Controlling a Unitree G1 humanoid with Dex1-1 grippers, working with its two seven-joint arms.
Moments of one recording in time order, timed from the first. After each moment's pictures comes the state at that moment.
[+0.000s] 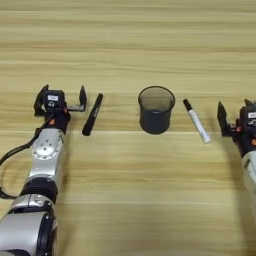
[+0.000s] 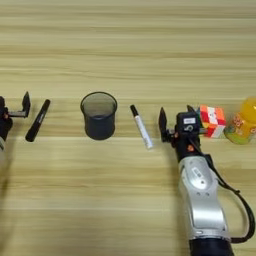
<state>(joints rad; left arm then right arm) -0.43 0.21 0.15 0.91 -0.07 -0.56 -0.08 -0.01 -0.15 -0.12 -0.01 0.02 -0.06 0.06</state>
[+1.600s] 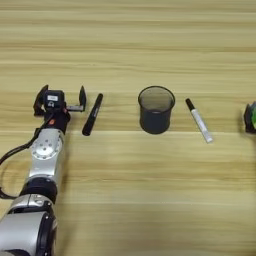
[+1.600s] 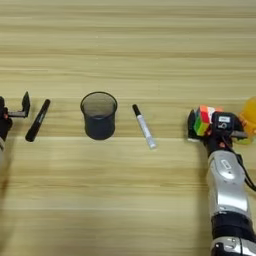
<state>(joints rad) -0.43 0.21 0.15 0.91 -0.07 -0.56 -0.08 -0.19 -0.26 -0.27 0.45 0.09 -0.15 0.07</state>
